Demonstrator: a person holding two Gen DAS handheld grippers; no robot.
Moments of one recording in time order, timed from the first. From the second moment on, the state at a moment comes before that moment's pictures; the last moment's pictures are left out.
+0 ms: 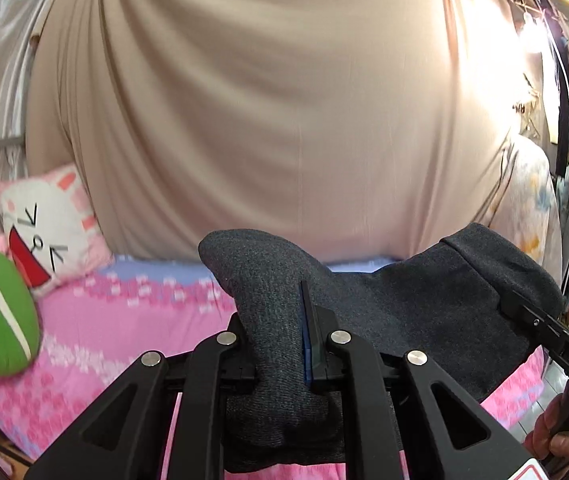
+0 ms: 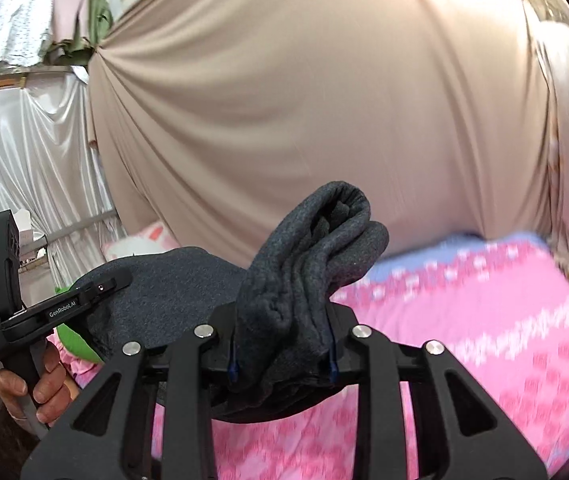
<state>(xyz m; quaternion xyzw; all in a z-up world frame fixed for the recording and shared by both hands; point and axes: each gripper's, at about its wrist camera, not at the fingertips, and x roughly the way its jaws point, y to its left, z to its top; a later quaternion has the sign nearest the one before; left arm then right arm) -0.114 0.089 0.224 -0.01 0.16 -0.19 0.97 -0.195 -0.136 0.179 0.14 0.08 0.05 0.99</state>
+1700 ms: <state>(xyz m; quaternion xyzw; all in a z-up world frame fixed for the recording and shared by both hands) 0.254 0.034 0.032 -0.06 0.38 -0.14 0.91 0.164 -0.274 -0.012 0.23 0.32 -0.06 0.92</state>
